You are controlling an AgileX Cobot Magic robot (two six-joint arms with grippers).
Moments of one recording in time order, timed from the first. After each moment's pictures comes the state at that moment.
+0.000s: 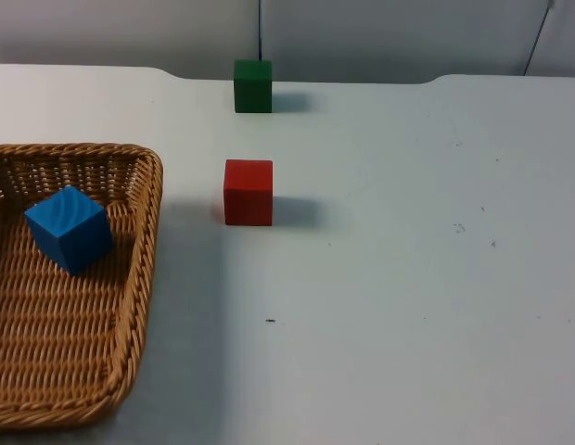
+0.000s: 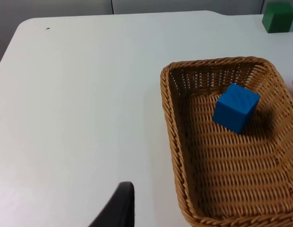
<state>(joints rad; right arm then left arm) 0.89 0.00 -0.52 -0.17 1.07 0.08 0.04 0.00 -0.51 -0.02 1.09 0.05</state>
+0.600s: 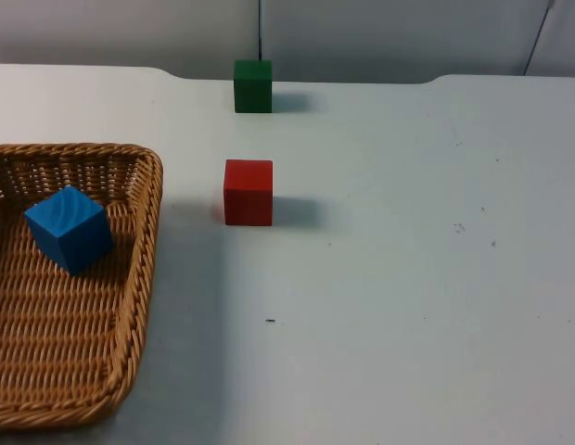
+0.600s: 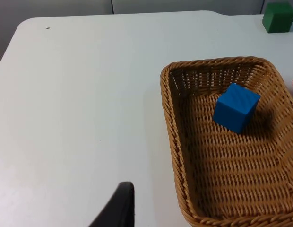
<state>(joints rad) 0.89 0.00 -0.52 -0.14 1.07 0.04 0.04 0.00 -0.51 -0.02 1.09 0.05</state>
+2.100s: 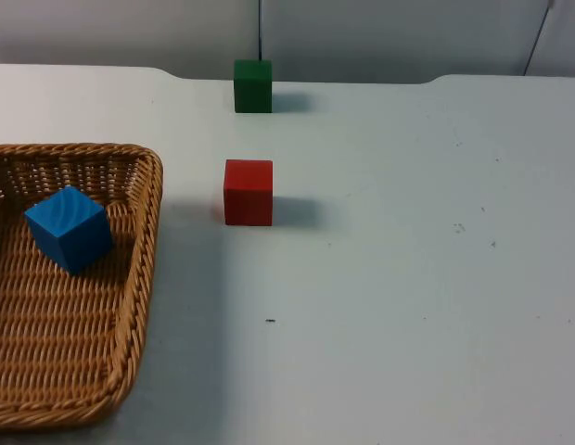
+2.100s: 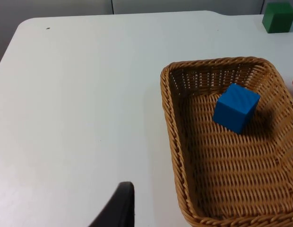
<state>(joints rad) 0.64 0.00 -0.52 -0.11 1.08 0.03 0.04 0.00 -0.51 -0.02 1.09 0.05</state>
